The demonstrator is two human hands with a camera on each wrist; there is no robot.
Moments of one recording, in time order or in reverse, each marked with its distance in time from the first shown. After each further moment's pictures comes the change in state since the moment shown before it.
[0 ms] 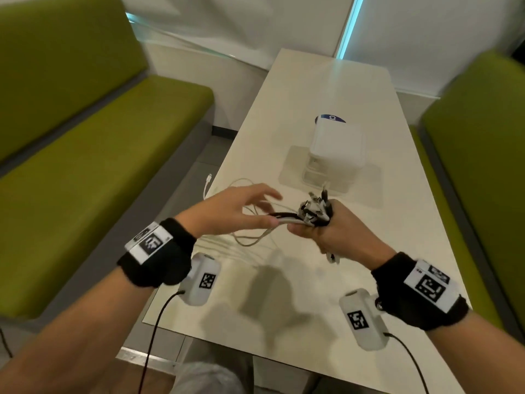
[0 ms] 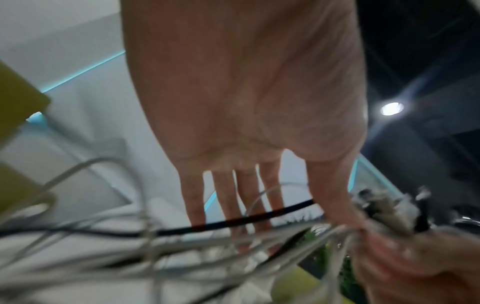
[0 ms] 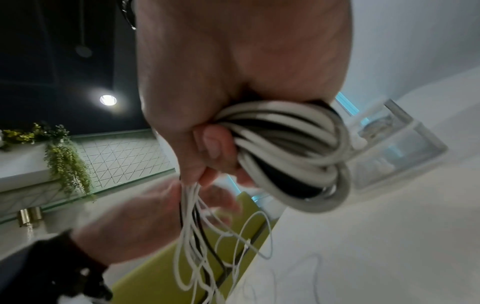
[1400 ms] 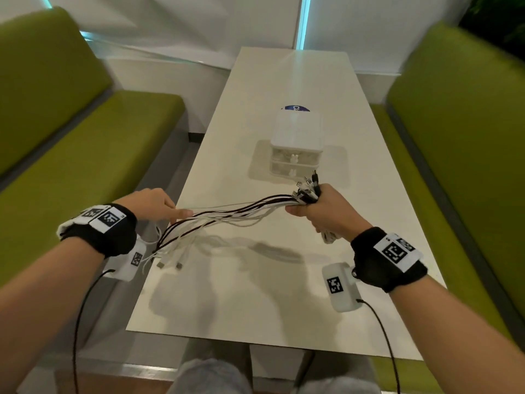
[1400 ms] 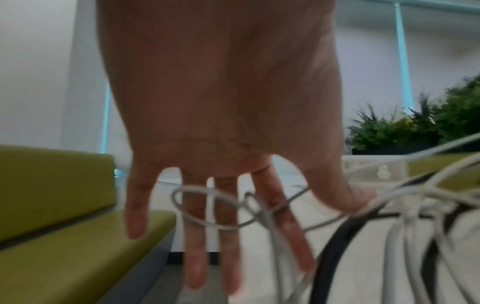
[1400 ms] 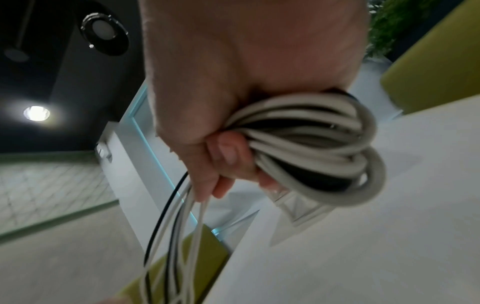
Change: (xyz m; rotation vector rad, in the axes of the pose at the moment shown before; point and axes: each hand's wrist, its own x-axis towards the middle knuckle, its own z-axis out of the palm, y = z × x) left_hand 0.003 -0.074 -0.048 0.531 -0.087 -0.640; right_hand -0.011 0.045 -0.033 0.114 0.177 0.167
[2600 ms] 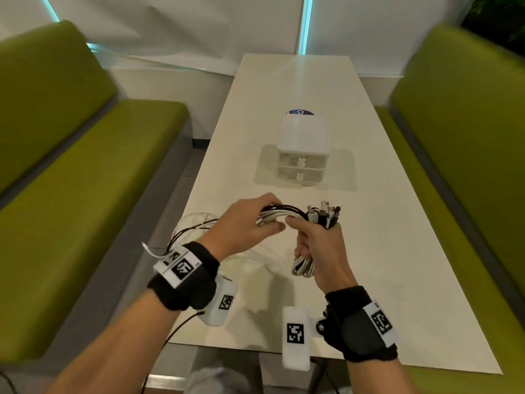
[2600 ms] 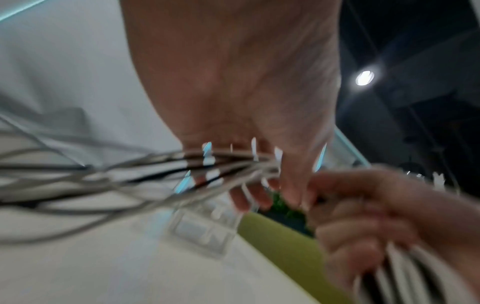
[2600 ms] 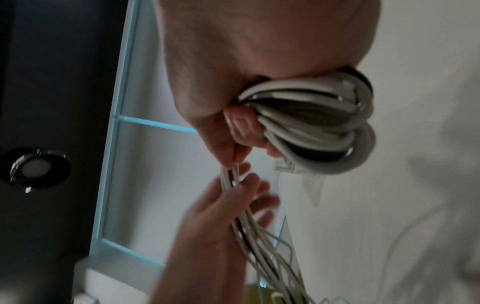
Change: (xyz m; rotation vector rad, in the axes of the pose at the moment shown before) left_hand -0.046 0.135 0.042 -0.398 0.288 0.682; right_hand -0.035 0.004 0.068 0.780 0.308 0.104
